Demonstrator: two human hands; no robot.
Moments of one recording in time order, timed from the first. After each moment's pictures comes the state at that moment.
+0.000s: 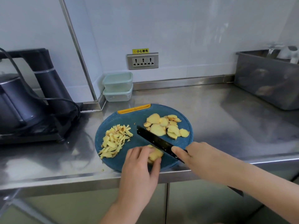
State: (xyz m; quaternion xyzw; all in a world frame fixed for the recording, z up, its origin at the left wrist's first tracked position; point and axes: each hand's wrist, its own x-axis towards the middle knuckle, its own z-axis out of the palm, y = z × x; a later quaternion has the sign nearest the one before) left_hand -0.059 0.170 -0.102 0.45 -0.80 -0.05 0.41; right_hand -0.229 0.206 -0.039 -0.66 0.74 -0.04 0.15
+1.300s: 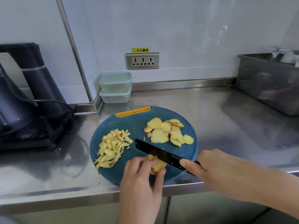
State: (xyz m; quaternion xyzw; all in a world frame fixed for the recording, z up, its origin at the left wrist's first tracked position) left_hand -0.062 0.164 -0.115 0.45 -0.77 -0.04 0.45; right_hand -0.225 0.212 -0.008 -0.66 0.73 0.06 0.17
